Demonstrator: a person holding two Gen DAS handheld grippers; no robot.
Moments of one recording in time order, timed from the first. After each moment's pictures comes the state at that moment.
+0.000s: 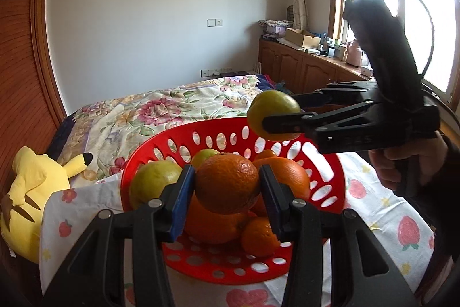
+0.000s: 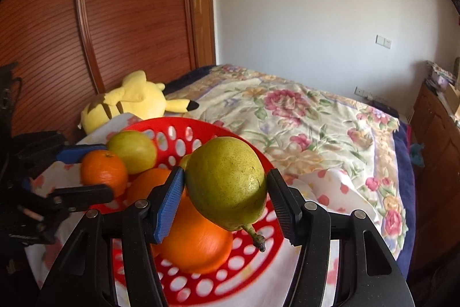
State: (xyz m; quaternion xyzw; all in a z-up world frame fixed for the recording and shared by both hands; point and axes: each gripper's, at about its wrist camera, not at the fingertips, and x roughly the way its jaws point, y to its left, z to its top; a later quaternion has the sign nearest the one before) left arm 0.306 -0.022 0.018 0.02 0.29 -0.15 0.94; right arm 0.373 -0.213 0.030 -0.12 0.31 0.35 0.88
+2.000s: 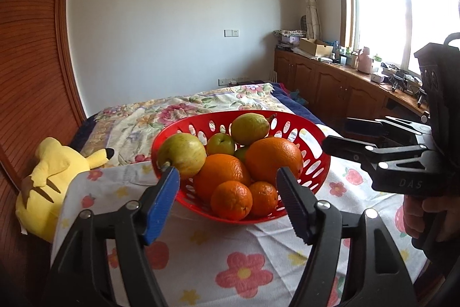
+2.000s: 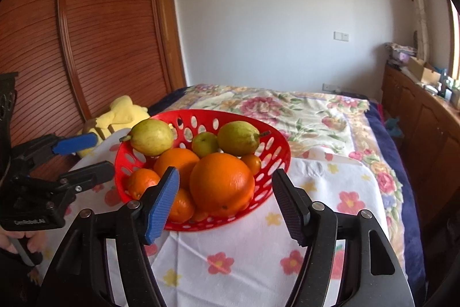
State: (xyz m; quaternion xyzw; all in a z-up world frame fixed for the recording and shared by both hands) left arm 0.228 -0.015 0.023 0.03 0.27 -0.10 0.96; right arm 0.262 -0.244 0.023 -0.04 0.27 0.26 0.93
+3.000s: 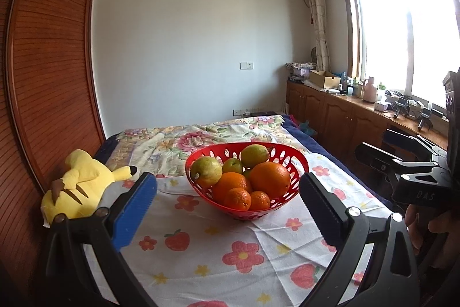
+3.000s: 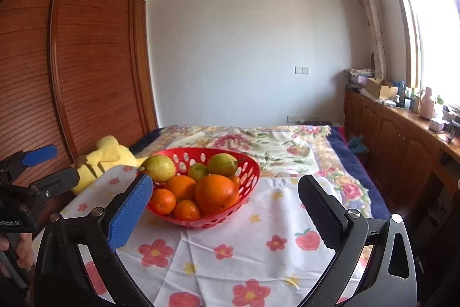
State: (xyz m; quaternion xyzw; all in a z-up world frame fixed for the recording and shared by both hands) left arm 0.129 0.001 0.076 0.01 0.18 -0.06 0.98; right arm 0.159 -0.262 0.075 -0.01 0.17 0.17 0.97
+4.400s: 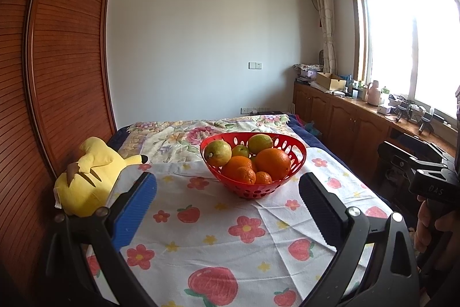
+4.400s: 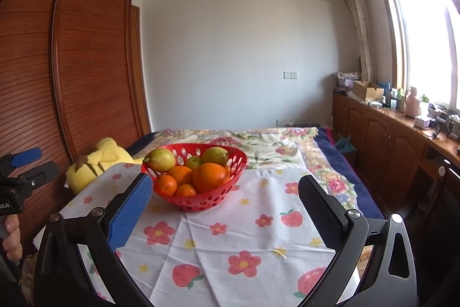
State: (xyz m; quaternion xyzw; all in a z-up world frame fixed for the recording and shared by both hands) left arm 0.078 0.016 0.071 -0.01 0.19 -0.04 0.98; right arm 0.098 -0.277 0.080 -0.01 0.16 0.14 0.98
